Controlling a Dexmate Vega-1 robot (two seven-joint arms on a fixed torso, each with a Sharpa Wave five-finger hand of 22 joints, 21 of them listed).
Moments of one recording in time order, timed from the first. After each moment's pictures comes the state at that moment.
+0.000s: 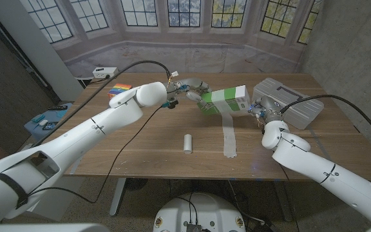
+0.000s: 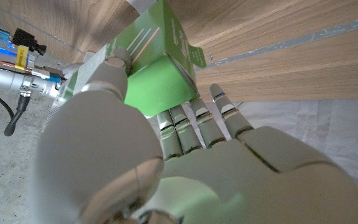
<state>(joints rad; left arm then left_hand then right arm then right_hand) 0.52 0.72 0.74 -1.87 0.20 0.16 -0.31 1.06 -0.04 0.44 -0.16 0.24 0.66 -0.08 0.45 0.21 0.66 -0.16 0.38 0.61 0.55 -0.08 0.22 0.28 0.34 0.08 0.30 0.20 -0.93 -0.81 -0.61 -2.05 -0.14 -0.87 -0.50 1.24 0.07 0.22 -0.16 0.18 1.00 -0.11 0.25 0.22 1.00 -0.13 0.38 0.32 0.85 -0.11 0.27 0.30 0.83 -0.10 0.22 0.17</state>
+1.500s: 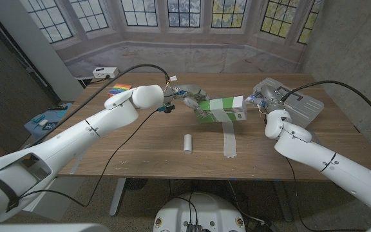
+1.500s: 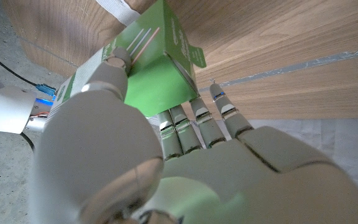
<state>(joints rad) 0.54 0.77 0.74 -1.90 0.19 0.16 -0.40 1.06 -0.04 0.44 -0.16 0.24 0.66 -0.08 0.45 0.21 0.66 -0.16 0.38 0.61 0.55 -0.08 0.22 0.28 0.34 0.08 0.30 0.20 -0.85 -0.83 -0.63 -2.00 -0.24 -0.82 -0.41 1.25 0.07 0.22 -0.16 0.18 1.01 -0.11 0.25 0.22 1.00 -0.13 0.37 0.32 0.86 -0.11 0.27 0.30 0.83 -0.10 0.22 0.17</state>
